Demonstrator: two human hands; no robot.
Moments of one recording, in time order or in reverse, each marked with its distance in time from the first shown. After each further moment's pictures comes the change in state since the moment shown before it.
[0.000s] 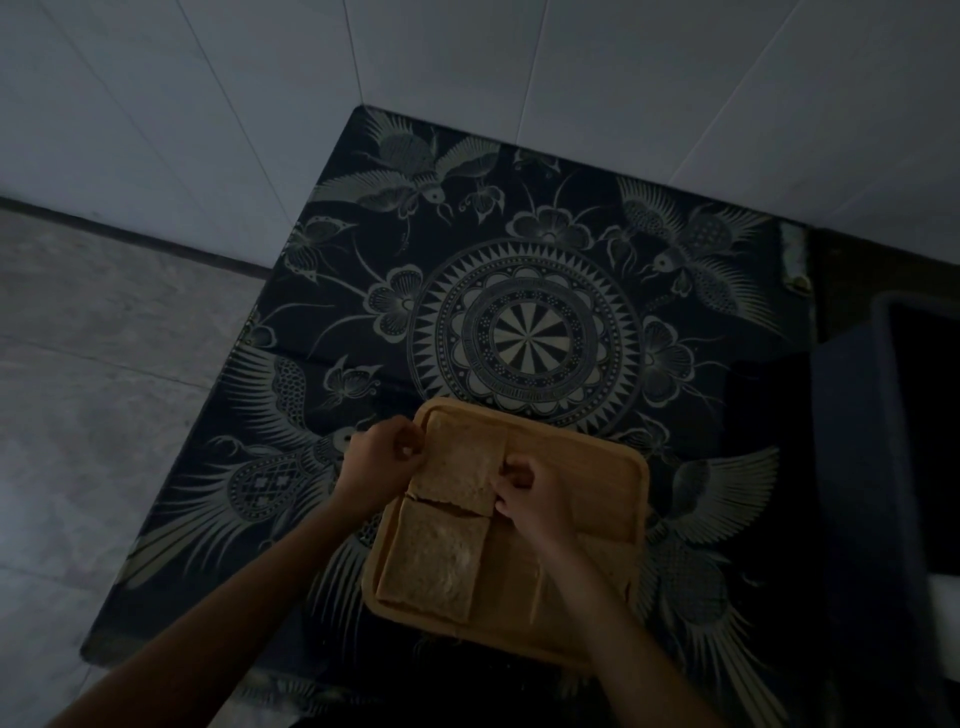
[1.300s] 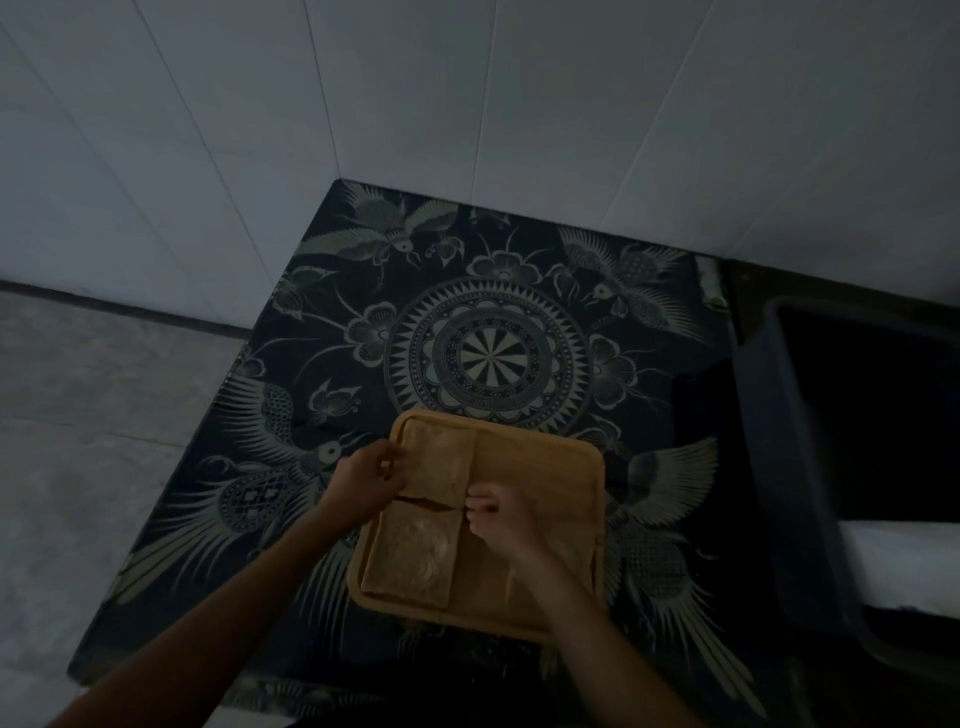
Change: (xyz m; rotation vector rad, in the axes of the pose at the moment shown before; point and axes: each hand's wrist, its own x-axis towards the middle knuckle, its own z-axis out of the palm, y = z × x) left_hand -0.030 -0.004 0.006 0.037 -0.062 0.023; right_hand -0.044 0.012 -0.007 -0.099 -0.120 0.002
